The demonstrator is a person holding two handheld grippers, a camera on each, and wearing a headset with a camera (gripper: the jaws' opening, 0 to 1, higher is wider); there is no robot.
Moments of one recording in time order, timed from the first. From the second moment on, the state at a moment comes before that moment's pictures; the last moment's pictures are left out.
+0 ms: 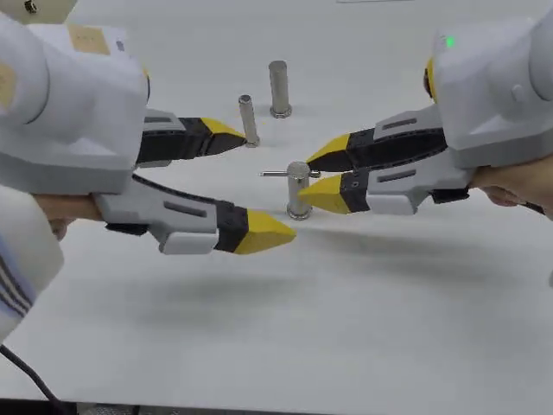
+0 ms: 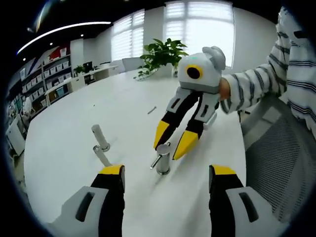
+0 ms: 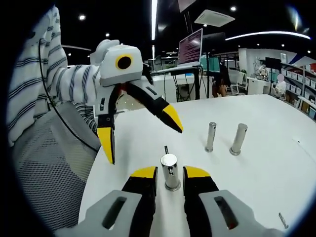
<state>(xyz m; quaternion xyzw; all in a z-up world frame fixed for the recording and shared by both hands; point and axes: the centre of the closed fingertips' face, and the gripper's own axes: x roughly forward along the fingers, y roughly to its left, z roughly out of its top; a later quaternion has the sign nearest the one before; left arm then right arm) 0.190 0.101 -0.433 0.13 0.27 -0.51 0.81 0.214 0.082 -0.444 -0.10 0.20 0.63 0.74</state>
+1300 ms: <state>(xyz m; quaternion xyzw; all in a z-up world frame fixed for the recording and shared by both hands) 0.158 0.102 -0.451 0.04 0.29 -0.45 0.84 0.229 0.098 -0.458 -0.14 0.17 0.65 0.72</state>
